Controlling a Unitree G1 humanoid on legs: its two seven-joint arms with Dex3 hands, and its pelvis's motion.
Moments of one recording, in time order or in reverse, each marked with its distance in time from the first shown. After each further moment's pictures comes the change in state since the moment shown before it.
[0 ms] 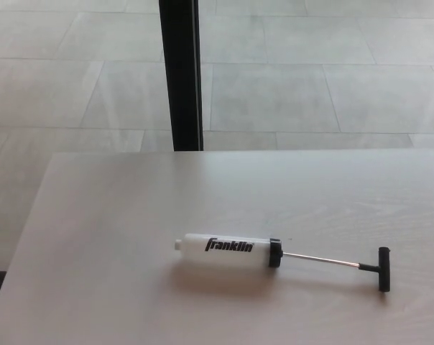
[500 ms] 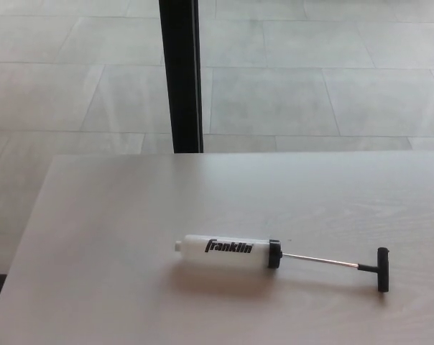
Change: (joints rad) left_arm 0.090 -0.013 0.240 0.325 -0.201 -0.032 0.090; right_arm 0.029 0.006 -0.255 0.286 0.173 -0.053 -0.014
